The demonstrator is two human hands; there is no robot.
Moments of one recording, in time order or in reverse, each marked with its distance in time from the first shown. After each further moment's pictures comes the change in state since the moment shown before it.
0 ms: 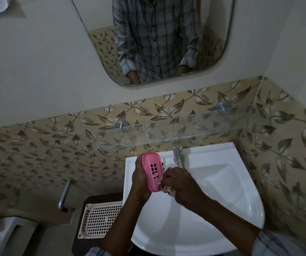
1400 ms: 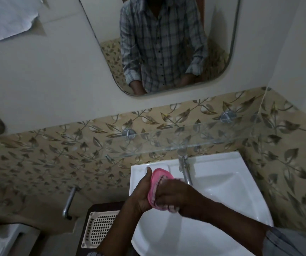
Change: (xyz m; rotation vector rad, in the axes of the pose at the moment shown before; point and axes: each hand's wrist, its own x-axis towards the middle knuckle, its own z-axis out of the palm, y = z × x) left_hand -0.010 0.009 -0.012 -0.148 -0.317 -0.446; right_hand 0.012 -0.019 -0.012 0.149 -0.117 -0.409
